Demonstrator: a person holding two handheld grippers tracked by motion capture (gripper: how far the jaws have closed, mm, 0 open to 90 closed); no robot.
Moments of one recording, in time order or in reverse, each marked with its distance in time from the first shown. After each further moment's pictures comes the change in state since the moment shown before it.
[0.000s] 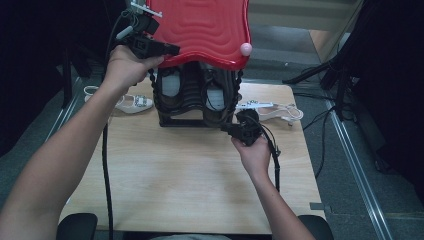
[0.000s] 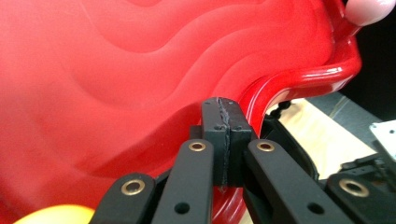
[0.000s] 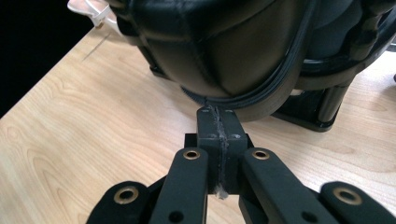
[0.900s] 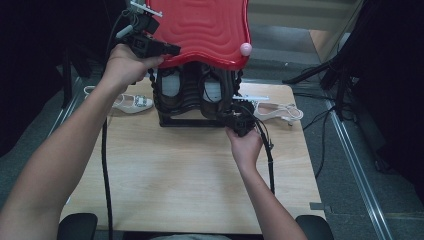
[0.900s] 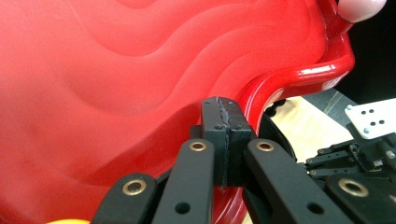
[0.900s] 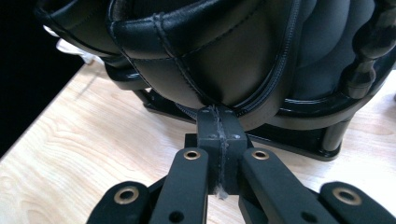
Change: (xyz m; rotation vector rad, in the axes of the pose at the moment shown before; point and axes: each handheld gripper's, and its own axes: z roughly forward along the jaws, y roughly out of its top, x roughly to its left) left arm 0.001 0.001 0.000 0.014 -0.009 0.031; right arm 0.002 0.020 0.020 -0.074 -0.040 0.084
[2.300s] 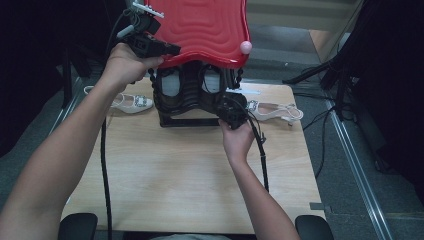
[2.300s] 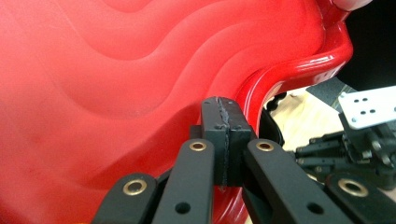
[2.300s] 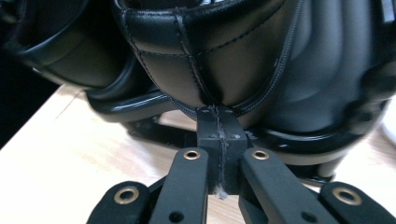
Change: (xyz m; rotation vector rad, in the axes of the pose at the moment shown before) left arm -0.002 0.000 0.000 0.007 0.012 0.038; right arm 0.009 0.016 0.019 -0.063 -0.086 -0.009
